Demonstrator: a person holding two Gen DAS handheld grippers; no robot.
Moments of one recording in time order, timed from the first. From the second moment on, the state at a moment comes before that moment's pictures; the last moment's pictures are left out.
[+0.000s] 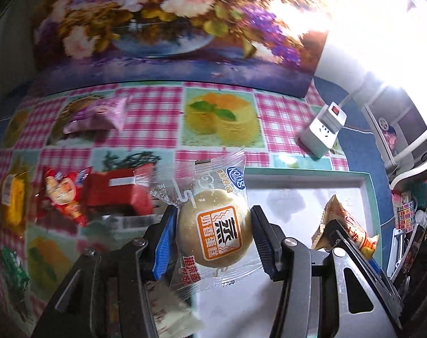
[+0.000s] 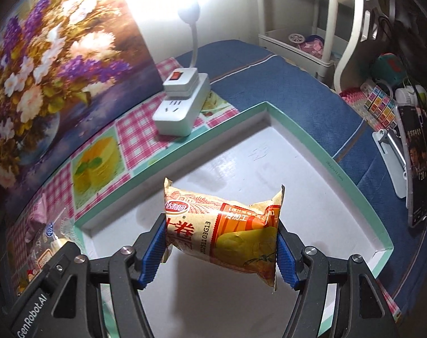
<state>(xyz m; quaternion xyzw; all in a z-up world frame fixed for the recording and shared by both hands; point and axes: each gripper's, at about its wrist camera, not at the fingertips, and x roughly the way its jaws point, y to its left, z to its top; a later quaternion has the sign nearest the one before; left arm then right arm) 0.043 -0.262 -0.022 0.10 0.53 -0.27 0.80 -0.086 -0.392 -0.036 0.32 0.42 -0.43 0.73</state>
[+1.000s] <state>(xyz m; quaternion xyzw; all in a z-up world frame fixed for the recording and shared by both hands) 0.048 -0.274 -0.013 0.09 0.53 -0.29 0.79 -0.088 -0.406 -0.043 0.34 0.43 -0.43 0.71</state>
